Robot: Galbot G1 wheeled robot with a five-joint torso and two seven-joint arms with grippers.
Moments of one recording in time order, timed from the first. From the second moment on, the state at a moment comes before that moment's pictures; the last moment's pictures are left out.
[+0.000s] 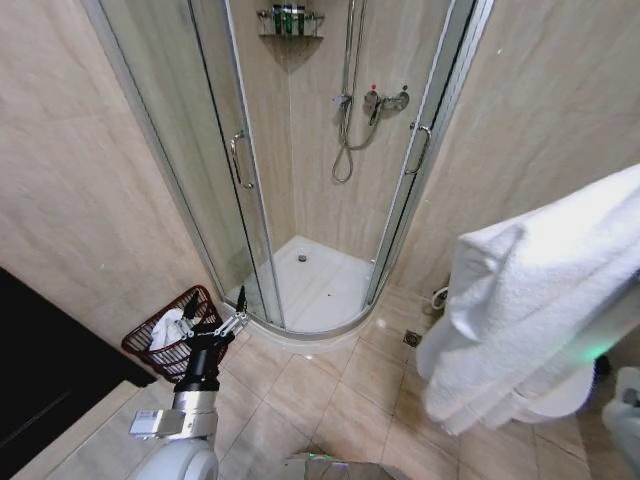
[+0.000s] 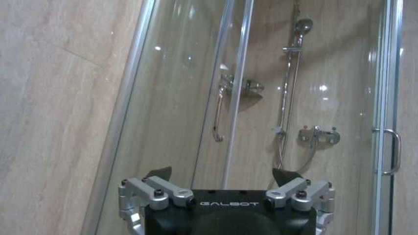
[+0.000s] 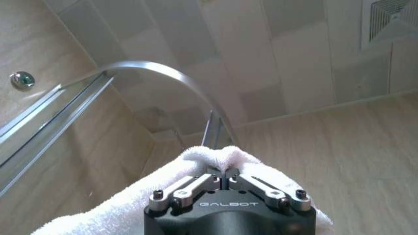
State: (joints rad) left arm 1.88 -1.61 -0.57 -2.47 -0.19 -0.20 0.04; right arm -1.60 1.24 1.29 2.50 0.67 0.40 -0.13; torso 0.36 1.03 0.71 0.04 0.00
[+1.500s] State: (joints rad) left arm 1.88 -1.61 -0.57 -2.47 -0.19 -0.20 0.04; right arm -1.64 1.26 1.34 2.49 0.68 0.47 -0.12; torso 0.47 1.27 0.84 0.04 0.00
